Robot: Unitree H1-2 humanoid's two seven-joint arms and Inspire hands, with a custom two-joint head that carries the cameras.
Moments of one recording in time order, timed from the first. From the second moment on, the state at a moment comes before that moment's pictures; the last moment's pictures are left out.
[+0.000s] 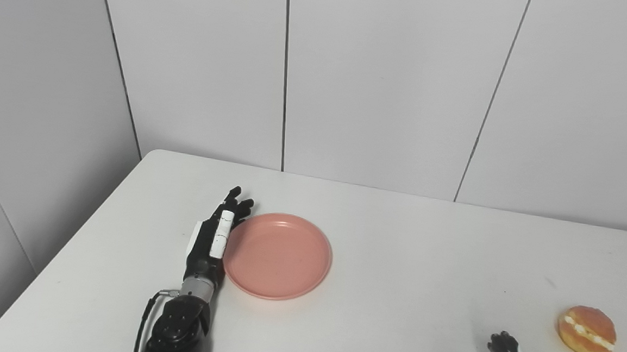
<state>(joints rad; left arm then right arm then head) -0.43 0.09 0.11 0.44 -0.13 -0.14 0.03 0.15 -0.17 0.07 0.00 0.00 -0.48 0.14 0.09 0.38</state>
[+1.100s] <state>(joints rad) -0.42 -0.02 0.07 0.41 -0.13 -0.10 -0.01 0.17 -0.09 0.15 -0.09 -0.13 -0.36 0.06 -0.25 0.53</state>
